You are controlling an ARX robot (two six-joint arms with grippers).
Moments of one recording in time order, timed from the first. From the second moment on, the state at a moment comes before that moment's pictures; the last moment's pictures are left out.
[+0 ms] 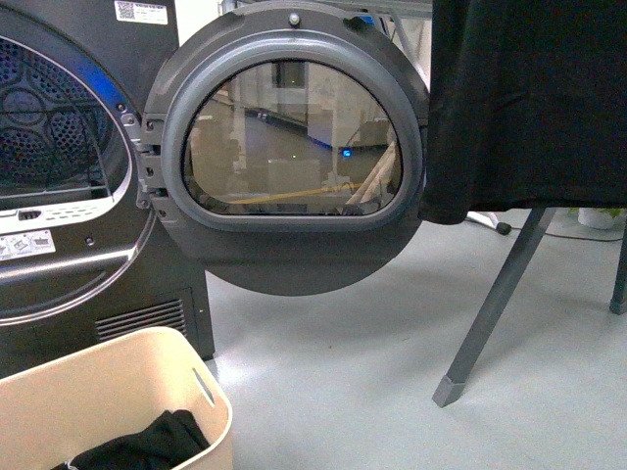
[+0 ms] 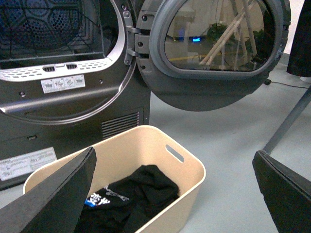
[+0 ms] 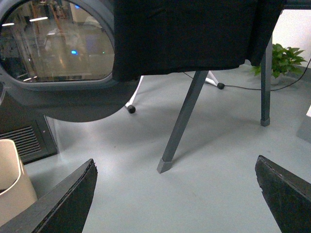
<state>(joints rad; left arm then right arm) 0.00 0.00 0.02 0.00 0.00 0.00 0.00 0.00 0.01 0.00 0.00 0.00</state>
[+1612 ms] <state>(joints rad) 0.02 1.75 0.90 0.13 -0.04 -0.06 0.10 1.70 0.90 0.13 -0.22 -0.02</state>
